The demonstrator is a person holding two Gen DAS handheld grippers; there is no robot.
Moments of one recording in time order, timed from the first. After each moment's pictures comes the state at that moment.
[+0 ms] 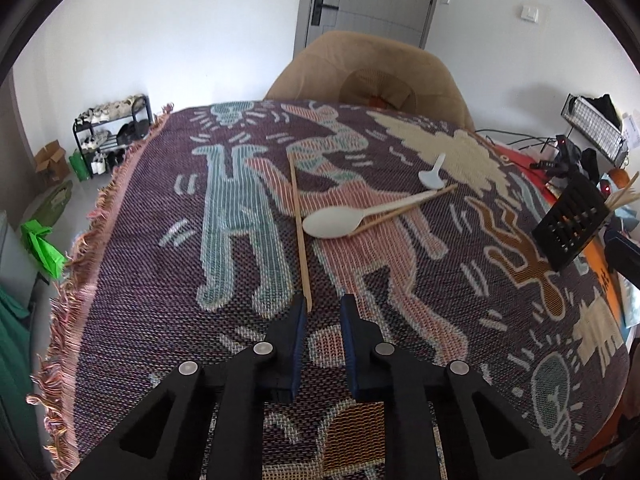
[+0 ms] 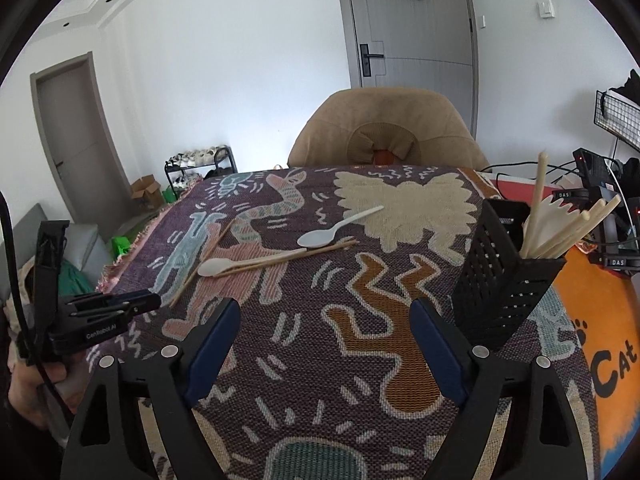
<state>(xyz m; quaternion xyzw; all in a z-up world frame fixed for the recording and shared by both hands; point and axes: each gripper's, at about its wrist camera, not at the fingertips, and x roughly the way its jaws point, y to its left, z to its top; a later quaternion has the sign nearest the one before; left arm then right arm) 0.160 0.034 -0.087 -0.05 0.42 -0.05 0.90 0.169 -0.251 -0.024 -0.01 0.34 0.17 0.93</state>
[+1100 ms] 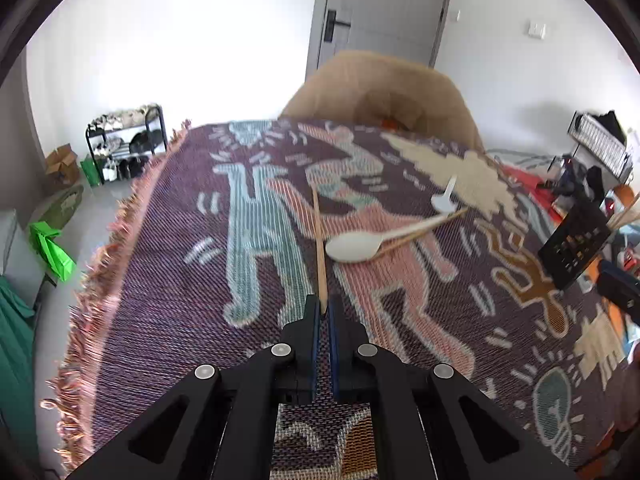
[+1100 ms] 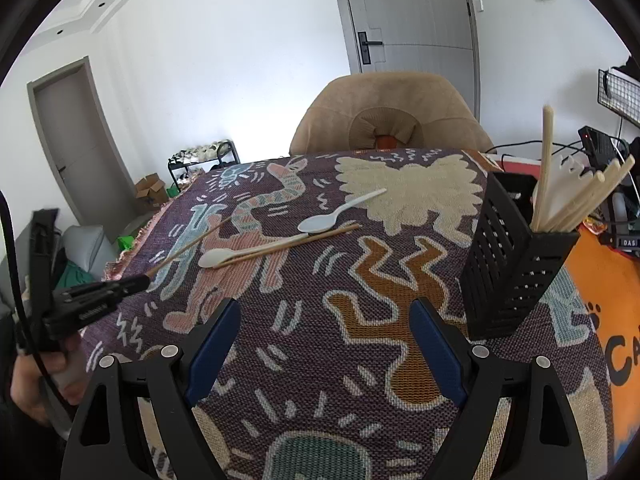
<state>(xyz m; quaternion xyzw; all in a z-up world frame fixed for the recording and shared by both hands) 0.154 0.049 -0.067 -0.06 0.38 -0.03 0.92 0.170 -0.255 -0.029 0.01 0.35 0.17 0.92</state>
